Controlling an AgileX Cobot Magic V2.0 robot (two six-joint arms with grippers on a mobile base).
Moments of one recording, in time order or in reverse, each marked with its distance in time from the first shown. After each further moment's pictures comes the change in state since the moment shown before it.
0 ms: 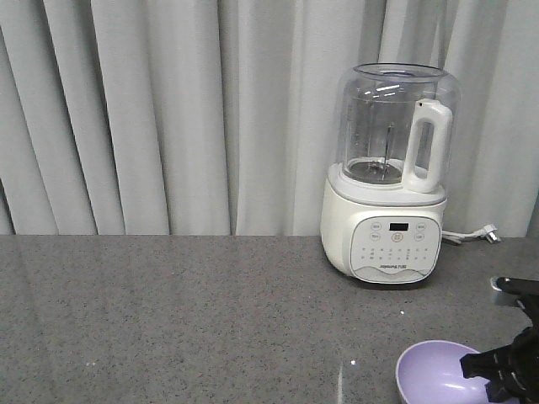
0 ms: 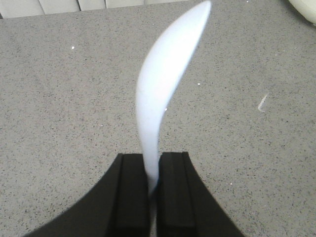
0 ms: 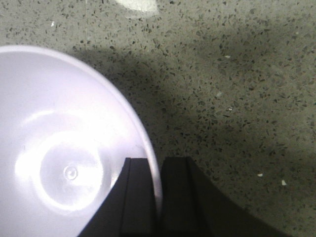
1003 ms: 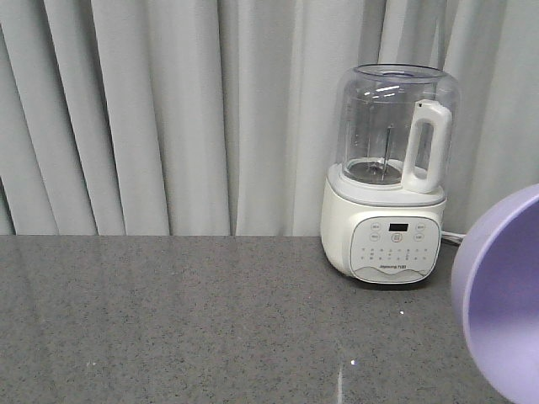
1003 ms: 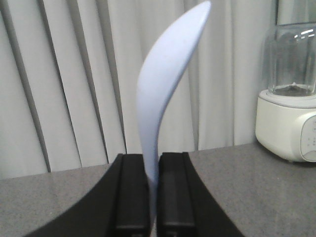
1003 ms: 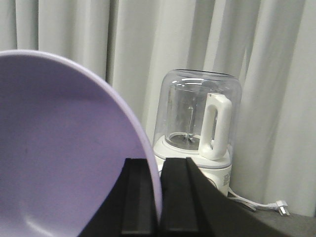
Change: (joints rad) left arm 0.000 -0.629 0.411 -0.165 -0.463 0.187; right arm 0.000 -1.096 0.350 0.844 -0.354 -0.878
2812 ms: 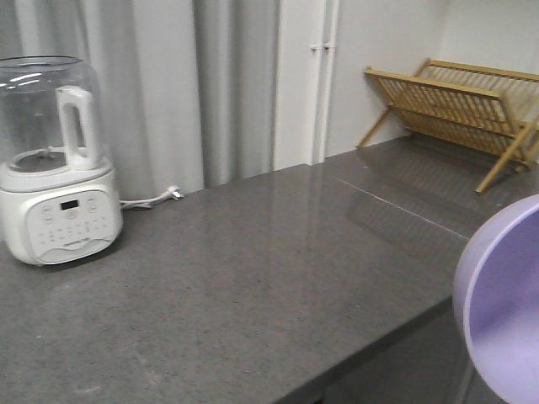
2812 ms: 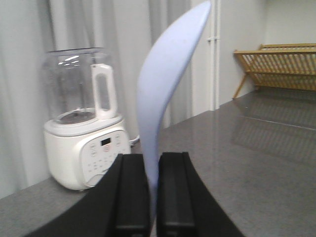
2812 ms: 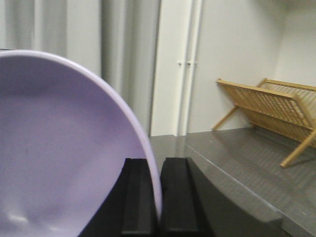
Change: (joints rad) left arm 0.000 -0.009 0.013 0.000 -0.011 0.000; right arm 0.000 -0.002 0.034 0.033 -0.022 -0.014
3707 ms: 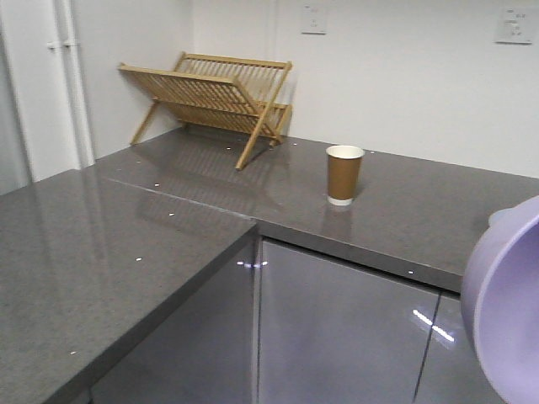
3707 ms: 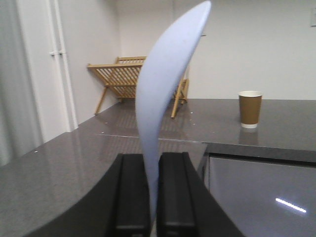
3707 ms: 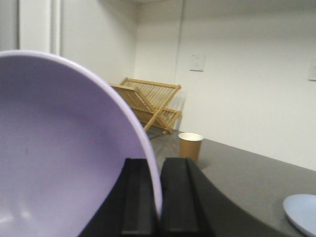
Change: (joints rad) left arm 0.000 -0.001 0.002 -0.001 0.000 0.000; right arm -0.001 -0.044 0.000 0.003 0.003 0.000
